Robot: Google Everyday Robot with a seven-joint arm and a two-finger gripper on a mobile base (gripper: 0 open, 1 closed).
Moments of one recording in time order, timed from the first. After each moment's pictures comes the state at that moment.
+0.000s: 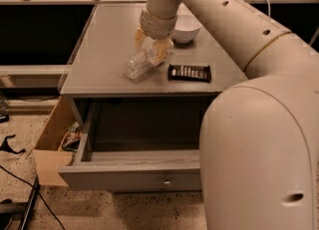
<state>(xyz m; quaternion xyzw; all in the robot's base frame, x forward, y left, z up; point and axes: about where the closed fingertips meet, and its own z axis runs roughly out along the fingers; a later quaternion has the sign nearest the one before) 0.701 0.027 0.859 -0.94 0.31 -0.04 0.15</state>
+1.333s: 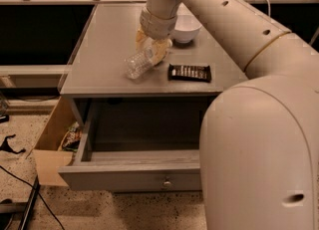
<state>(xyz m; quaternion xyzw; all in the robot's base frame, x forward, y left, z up) 0.701 0.027 0.860 -0.94 0.31 -0.04 0.15</state>
